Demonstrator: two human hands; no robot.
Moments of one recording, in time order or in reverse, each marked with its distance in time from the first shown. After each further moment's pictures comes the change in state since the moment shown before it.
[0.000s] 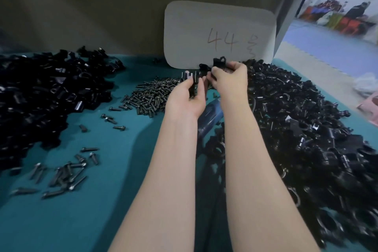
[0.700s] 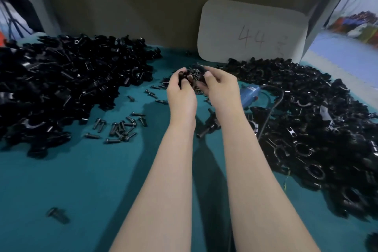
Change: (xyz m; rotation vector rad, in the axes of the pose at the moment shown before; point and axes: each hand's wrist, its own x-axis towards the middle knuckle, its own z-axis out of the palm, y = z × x) left_hand -0.049 0.038 -0.073 0.775 0.094 0.713; right_hand -0.103 0.028 0.036 -0.206 -0.332 -0.118
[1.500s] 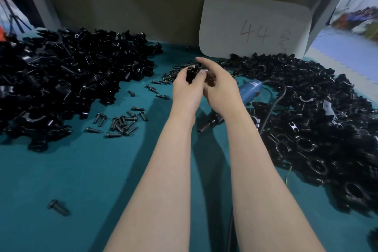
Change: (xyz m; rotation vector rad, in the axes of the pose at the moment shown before) left_hand 0.002 -0.002 -0.003 0.171 -0.172 -0.004; right_hand -0.009 0.001 -0.012 -0.369 -0.187 -0.224
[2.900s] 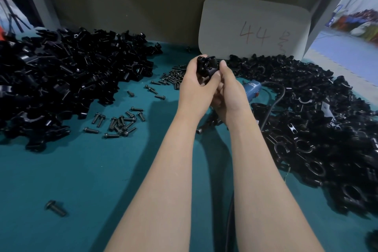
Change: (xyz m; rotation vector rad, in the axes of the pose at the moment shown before) left_hand -0.007 -0.001 0.007 0.135 -0.102 0.236; right_hand 0.002 0.010 -0.002 0.825 0.057 0.442
